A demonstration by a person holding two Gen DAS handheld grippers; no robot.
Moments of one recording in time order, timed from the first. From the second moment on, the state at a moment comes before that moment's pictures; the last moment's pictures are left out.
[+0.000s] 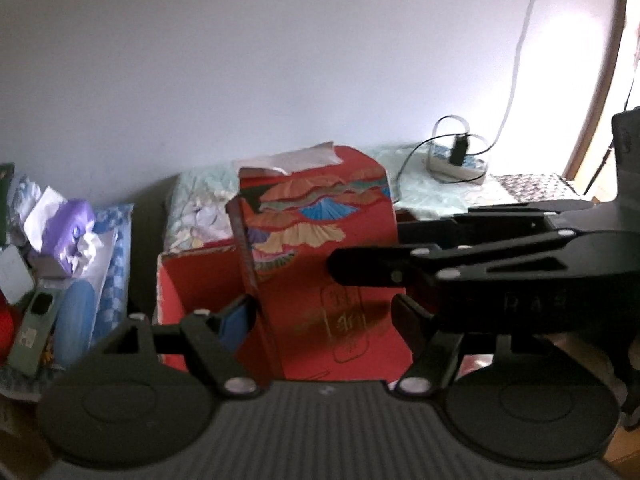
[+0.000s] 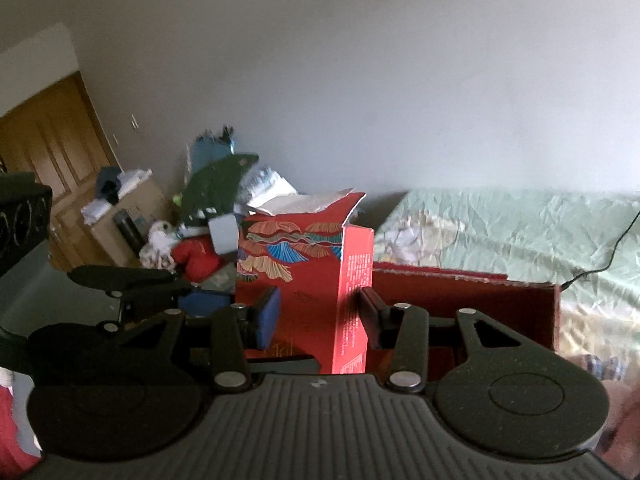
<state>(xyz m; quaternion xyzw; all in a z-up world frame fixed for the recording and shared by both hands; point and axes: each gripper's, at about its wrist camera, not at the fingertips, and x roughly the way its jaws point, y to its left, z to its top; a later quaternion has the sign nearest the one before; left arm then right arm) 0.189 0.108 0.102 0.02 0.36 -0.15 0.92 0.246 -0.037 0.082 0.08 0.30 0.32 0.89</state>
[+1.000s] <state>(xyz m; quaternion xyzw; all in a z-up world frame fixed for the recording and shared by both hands) 0.279 0.120 0.007 0.03 0.54 -0.10 0.84 0.327 -0.029 -0.010 0.16 0.54 0.26 0.78</state>
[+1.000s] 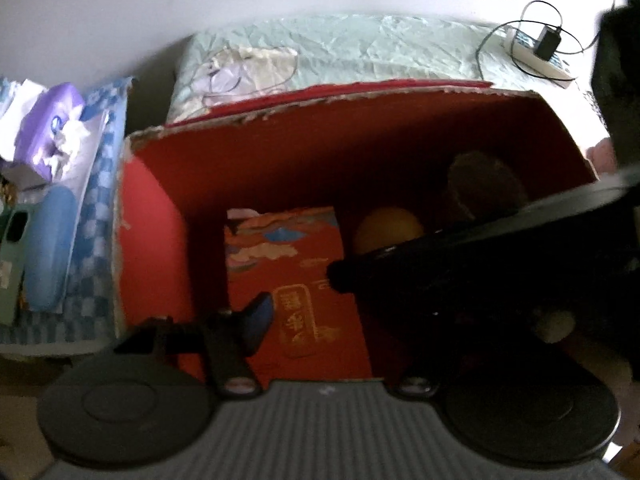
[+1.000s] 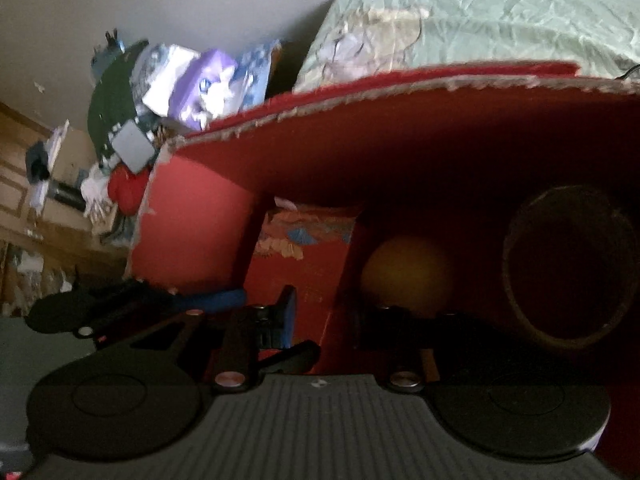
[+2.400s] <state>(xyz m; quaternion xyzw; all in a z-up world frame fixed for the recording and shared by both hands) 0.300 0.111 -0.005 0.01 0.53 -0.14 0.84 0.336 -0.078 -0.012 0.27 0.50 0.27 0.78</state>
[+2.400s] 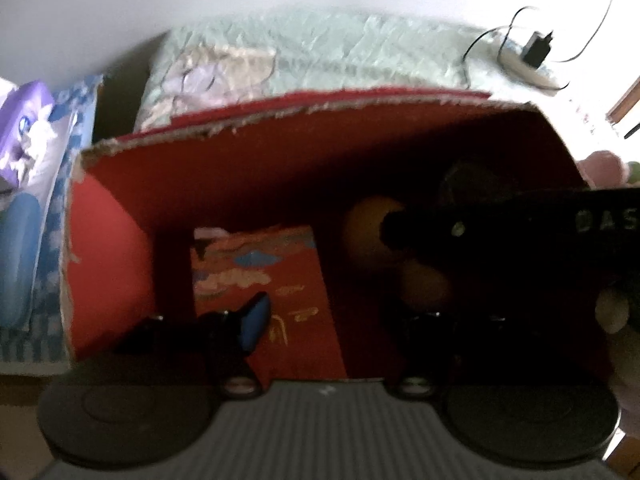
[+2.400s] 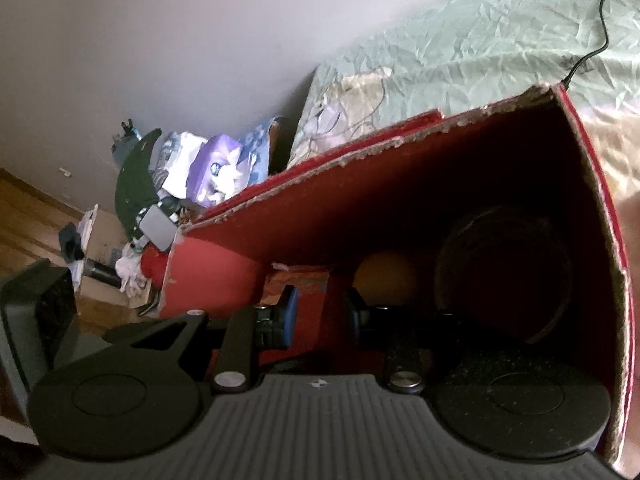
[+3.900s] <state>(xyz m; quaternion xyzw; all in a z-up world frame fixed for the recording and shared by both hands) 0.297 0.112 -0.015 0.07 0.52 -0.07 0.85 0.348 -0.073 -0.034 0.27 0.58 0.15 0.75</state>
